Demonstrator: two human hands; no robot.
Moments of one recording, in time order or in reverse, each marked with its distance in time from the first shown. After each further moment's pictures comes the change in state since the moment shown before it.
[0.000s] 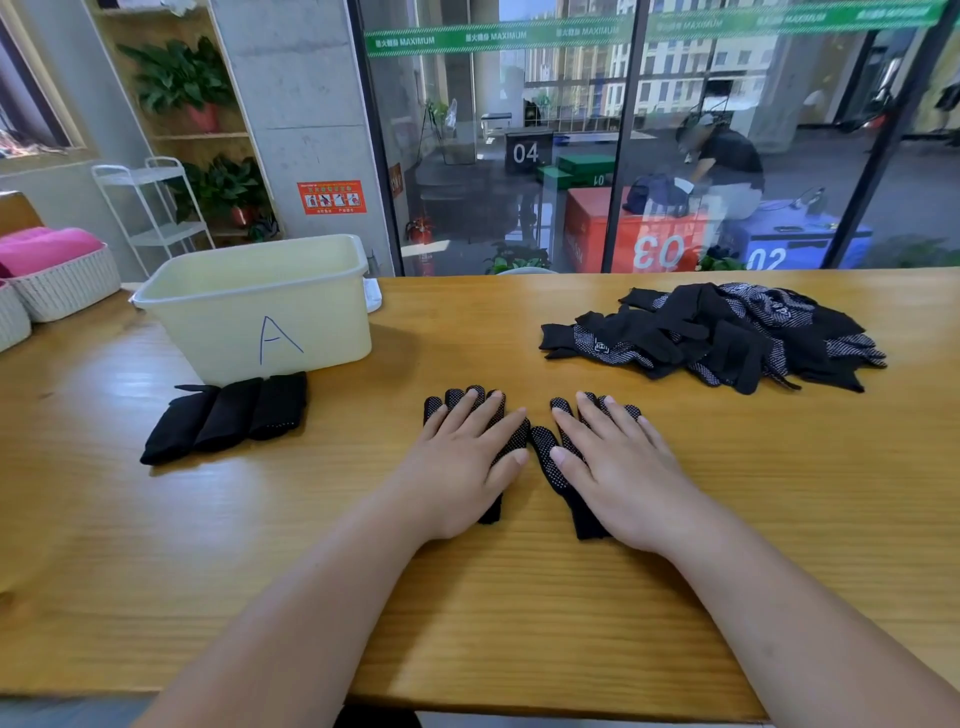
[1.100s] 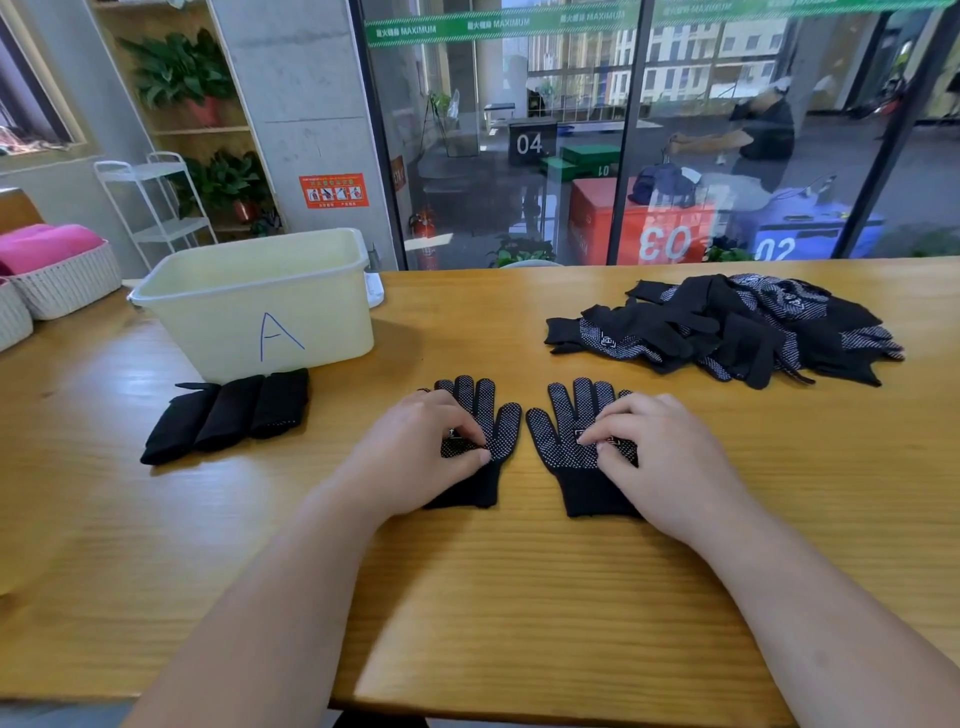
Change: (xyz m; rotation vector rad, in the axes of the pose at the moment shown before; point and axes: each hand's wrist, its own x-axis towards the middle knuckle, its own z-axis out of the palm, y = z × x) left_hand -0.009 -0.041 -0.022 -0.226 0.242 0.016; right_hand -0.003 0.023 -0.008 0.181 0.358 -0.061
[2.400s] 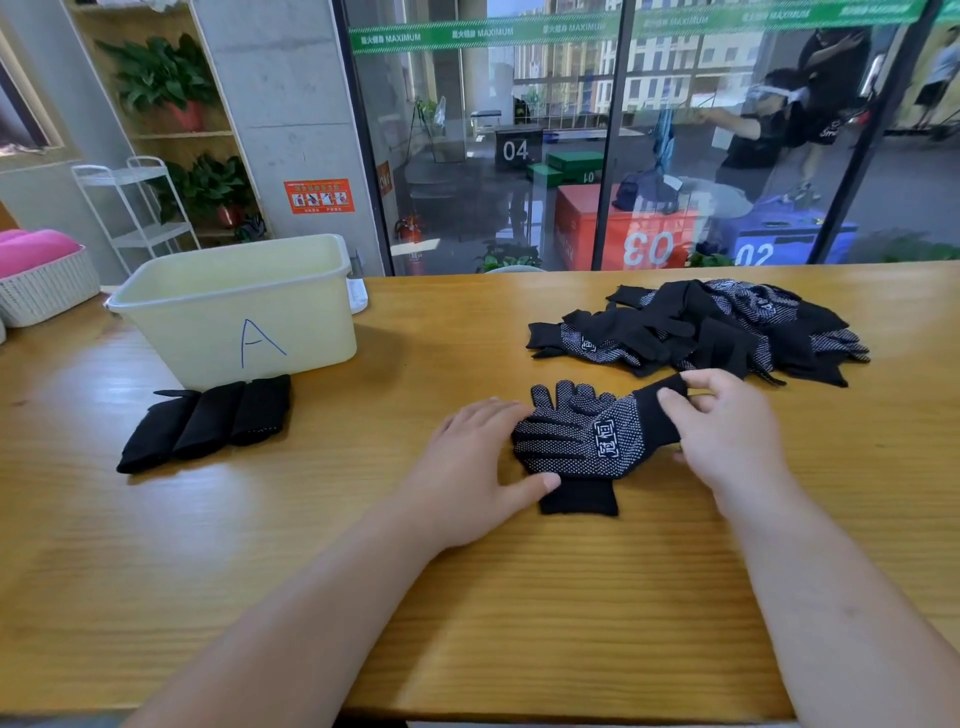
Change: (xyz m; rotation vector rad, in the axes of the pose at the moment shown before) left_hand 0.008 0.053 0.048 0.022 -0.032 0.062; right_hand 0.014 0.051 -0.020 0.608 0.336 0.567
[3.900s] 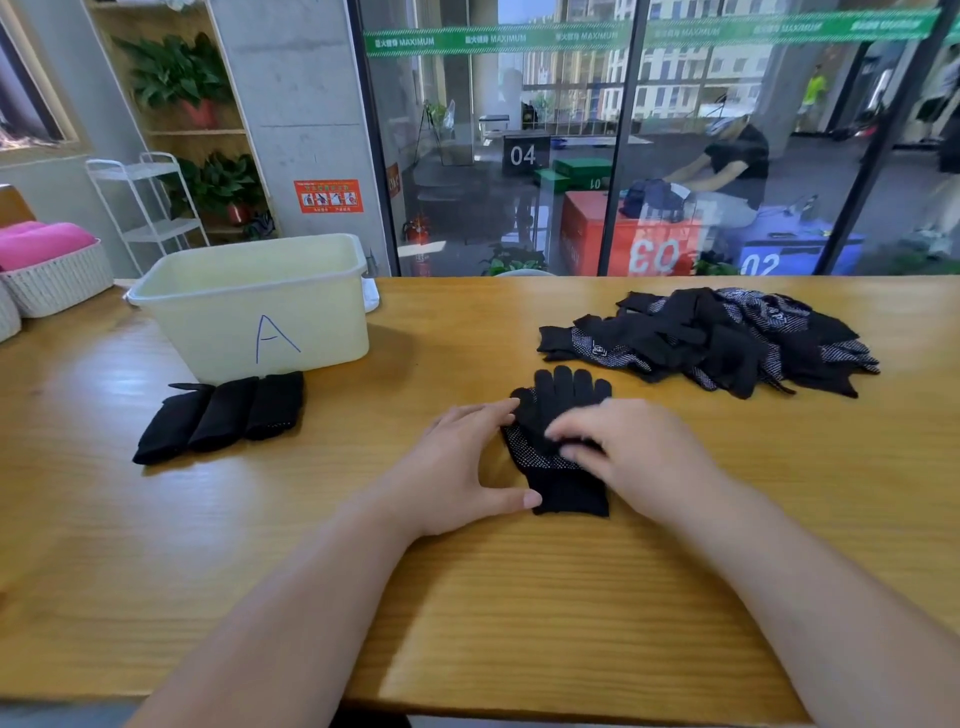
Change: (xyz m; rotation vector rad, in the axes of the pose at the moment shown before) left_hand -0.008 -0.028 -0.019 -0.108 -0.104 -0.011; right_hand -0.031 -0.041 0.036 -0.730 -0.480 -0.820
